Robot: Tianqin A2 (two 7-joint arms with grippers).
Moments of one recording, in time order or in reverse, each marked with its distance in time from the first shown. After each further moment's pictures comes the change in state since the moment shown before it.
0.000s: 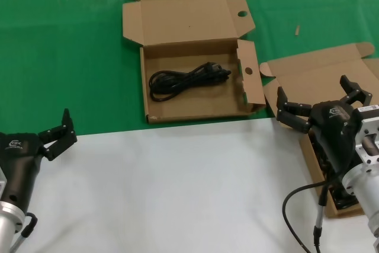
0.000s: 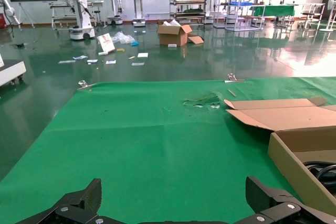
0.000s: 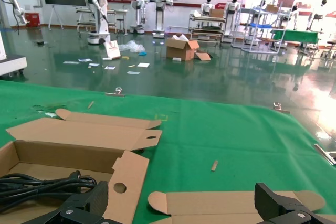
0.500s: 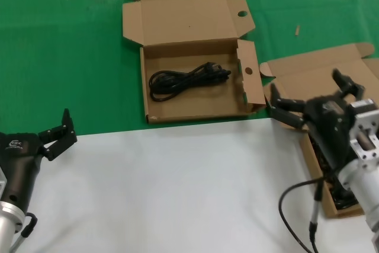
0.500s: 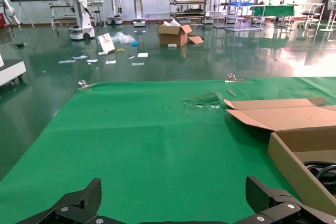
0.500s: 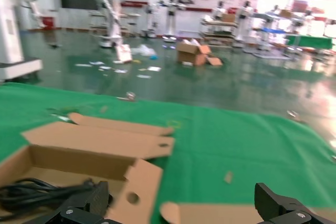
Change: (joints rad) left arm 0.000 0.000 0.000 0.000 0.000 0.000 0.000; right arm 0.037 0.008 -0.019 -0.011 -0.019 -0.040 0.002
